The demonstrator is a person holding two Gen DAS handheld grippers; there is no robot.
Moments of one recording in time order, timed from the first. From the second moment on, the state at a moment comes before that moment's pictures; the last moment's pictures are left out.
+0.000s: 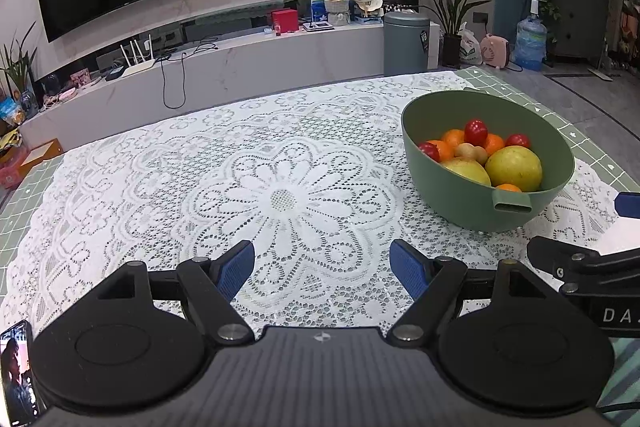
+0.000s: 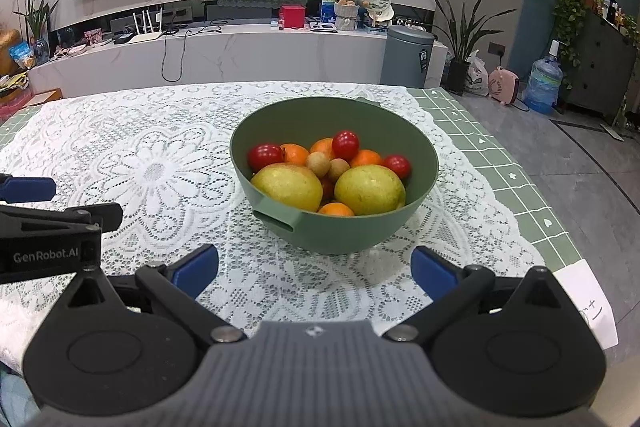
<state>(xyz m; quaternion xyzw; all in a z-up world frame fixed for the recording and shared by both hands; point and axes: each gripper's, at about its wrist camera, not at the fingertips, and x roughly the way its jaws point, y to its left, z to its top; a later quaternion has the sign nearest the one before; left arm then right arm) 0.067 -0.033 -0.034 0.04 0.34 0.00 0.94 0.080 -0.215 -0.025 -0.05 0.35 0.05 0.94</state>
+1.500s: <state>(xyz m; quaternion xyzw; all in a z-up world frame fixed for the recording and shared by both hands) 0.061 -0.028 -0.031 0.03 0.34 0.00 0.94 0.077 -0.215 -0.027 -0.05 0.35 0.05 0.93</state>
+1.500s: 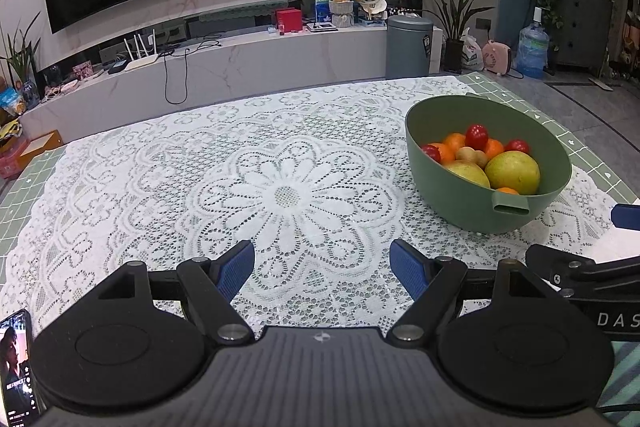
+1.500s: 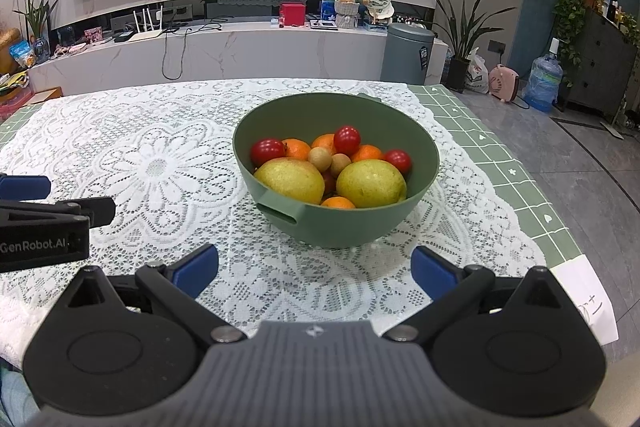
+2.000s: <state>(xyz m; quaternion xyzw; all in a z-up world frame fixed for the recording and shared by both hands) 0.059 -0.026 -0.029 0.03 0.34 0.00 0.94 0.074 -0.212 -0.030 -0.05 0.35 0.05 0.93</state>
